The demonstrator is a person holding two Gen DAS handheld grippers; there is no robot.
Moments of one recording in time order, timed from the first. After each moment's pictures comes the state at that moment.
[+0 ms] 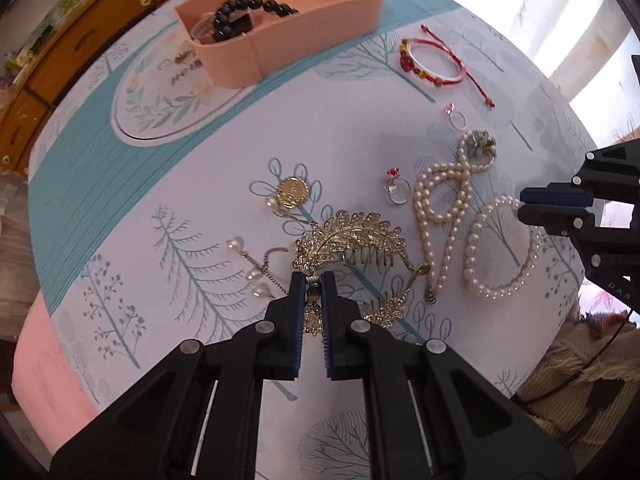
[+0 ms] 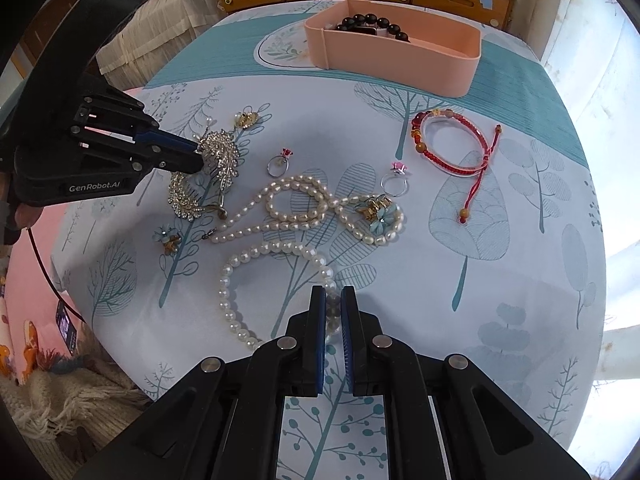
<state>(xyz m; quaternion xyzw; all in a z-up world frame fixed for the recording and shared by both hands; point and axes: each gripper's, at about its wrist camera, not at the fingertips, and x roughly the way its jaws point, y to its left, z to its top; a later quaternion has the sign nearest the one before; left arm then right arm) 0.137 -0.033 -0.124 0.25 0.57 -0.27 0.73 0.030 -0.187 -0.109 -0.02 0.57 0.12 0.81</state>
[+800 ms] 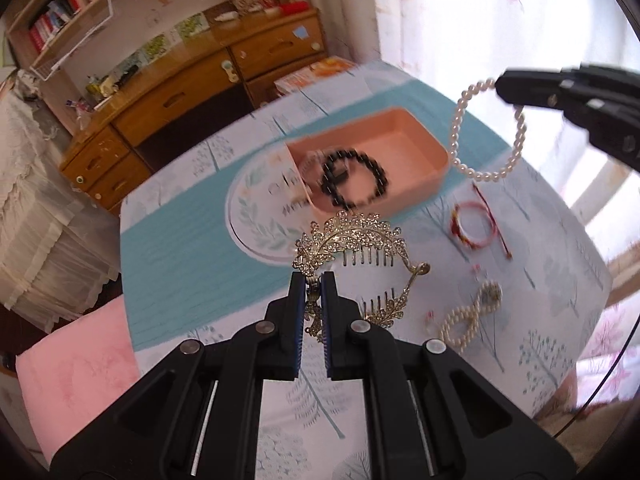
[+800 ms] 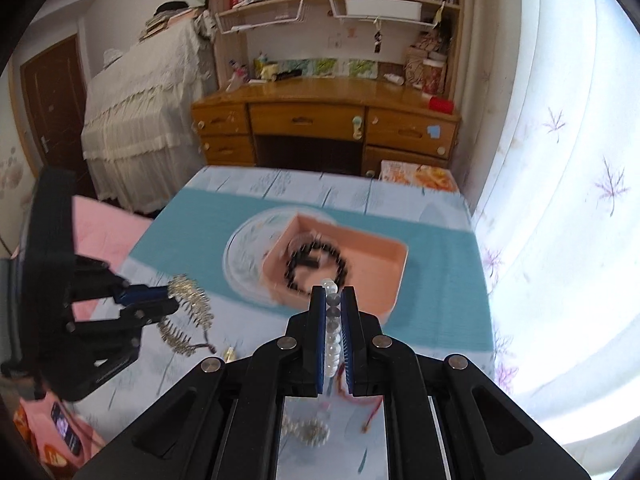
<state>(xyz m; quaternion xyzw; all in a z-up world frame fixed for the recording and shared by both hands) 0.175 -0.032 0.009 0.21 0.45 -0.19 0.85 0.134 -0.207 0.073 -0.02 0.39 0.04 0.92</state>
